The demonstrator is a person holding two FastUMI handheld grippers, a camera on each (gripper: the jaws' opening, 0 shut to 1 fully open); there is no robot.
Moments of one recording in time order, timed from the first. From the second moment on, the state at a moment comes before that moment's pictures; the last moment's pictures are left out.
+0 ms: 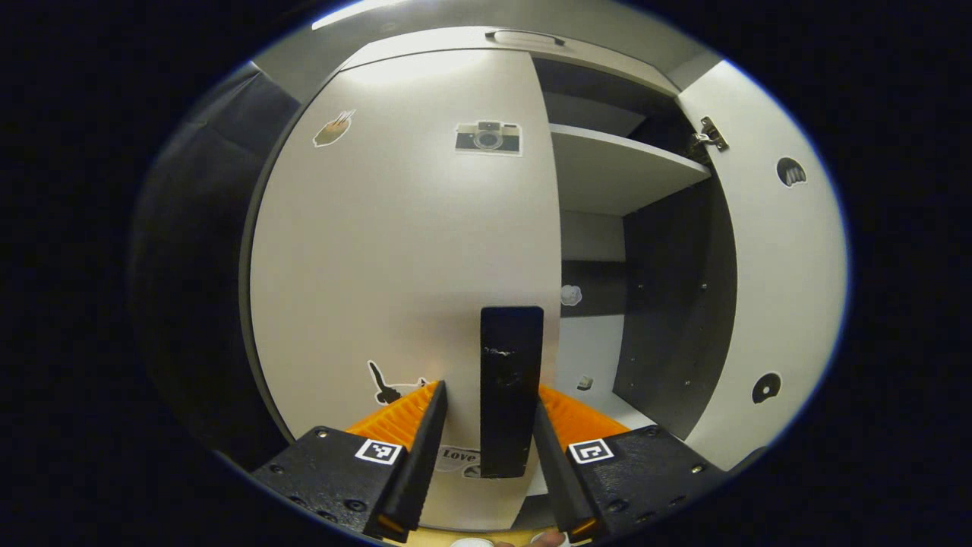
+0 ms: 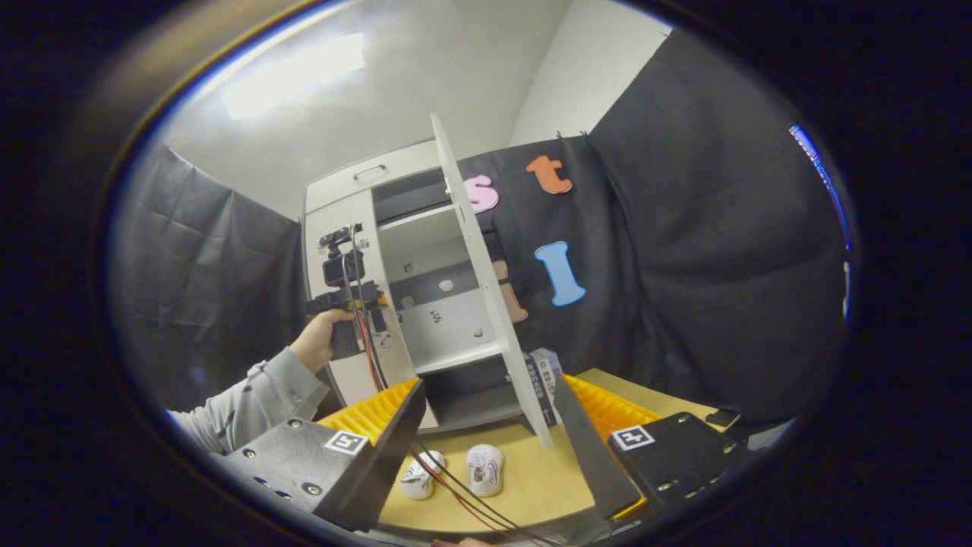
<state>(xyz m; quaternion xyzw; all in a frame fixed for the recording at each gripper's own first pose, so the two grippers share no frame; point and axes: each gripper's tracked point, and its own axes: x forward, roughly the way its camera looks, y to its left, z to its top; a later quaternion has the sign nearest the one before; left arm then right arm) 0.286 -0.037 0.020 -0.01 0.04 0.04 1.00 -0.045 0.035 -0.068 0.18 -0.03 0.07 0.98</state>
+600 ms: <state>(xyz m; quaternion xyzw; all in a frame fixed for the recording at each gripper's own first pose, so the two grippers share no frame) 0.273 -0.039 0.014 0.03 0.11 0.05 0.99 -0.054 0.029 -0.066 0.15 -0.03 0.06 0.99</state>
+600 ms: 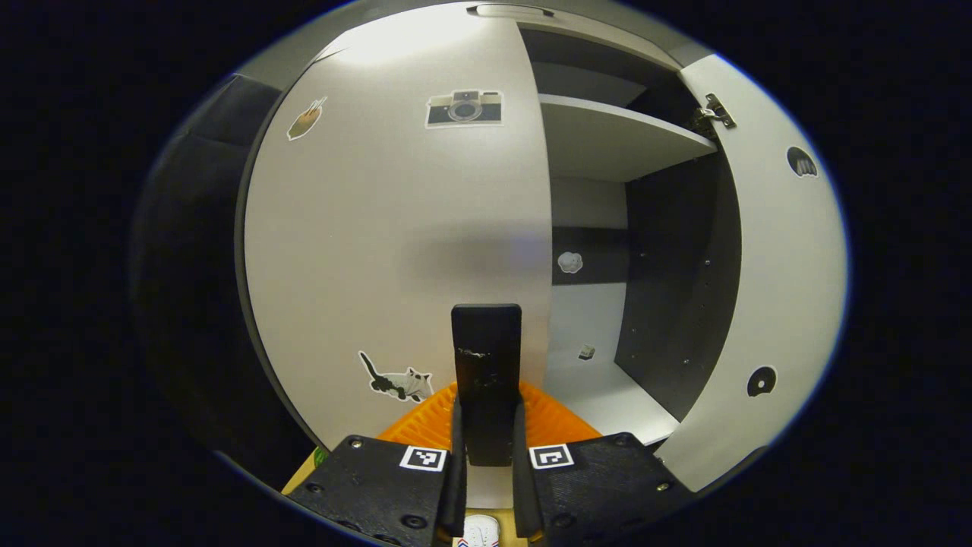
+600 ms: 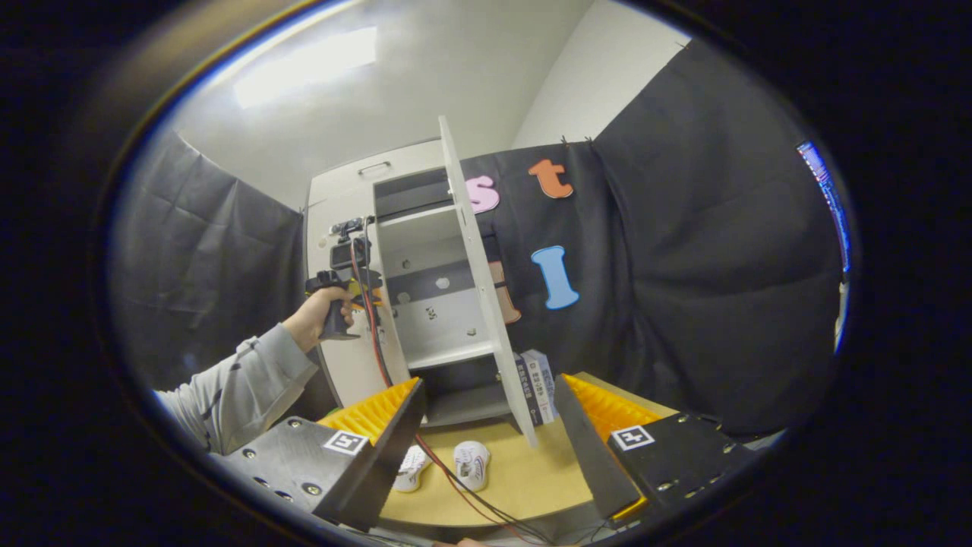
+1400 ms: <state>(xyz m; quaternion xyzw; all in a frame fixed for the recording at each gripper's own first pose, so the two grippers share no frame) 0.185 -0.014 0.021 0.07 0.09 -0.02 0.99 -0.058 0.050 -0.068 0.12 -0.02 0.07 0.99</state>
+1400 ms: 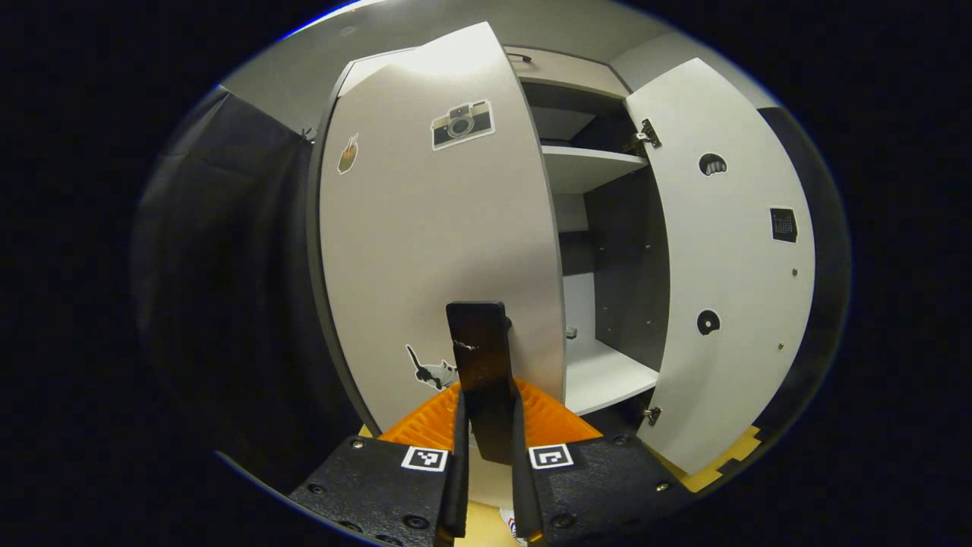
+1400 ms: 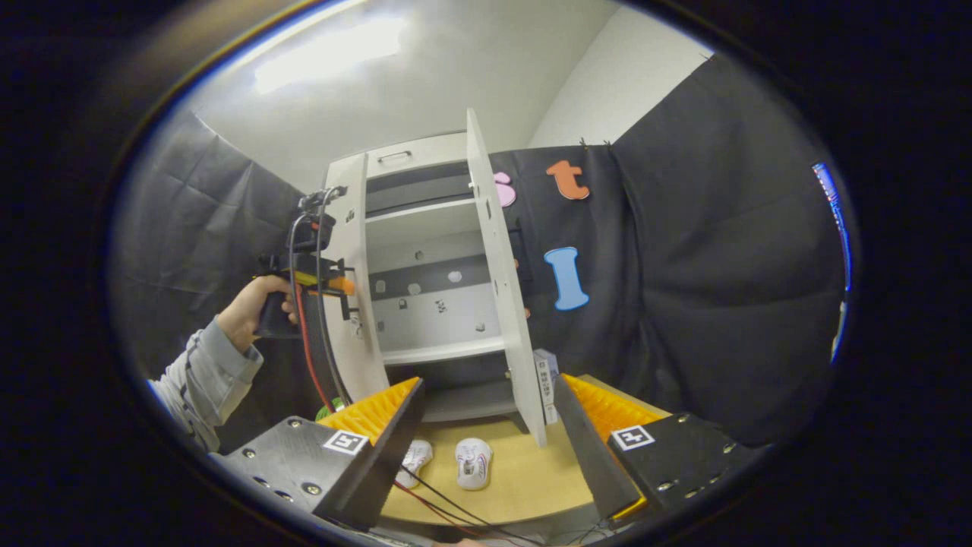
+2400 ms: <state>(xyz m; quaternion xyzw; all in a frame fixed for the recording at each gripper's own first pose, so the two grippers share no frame) 0.116 0.087 0.033 0.05 0.06 -0.06 1.00 -0.048 0.089 -0.078 0.09 0.02 0.08 0.99</state>
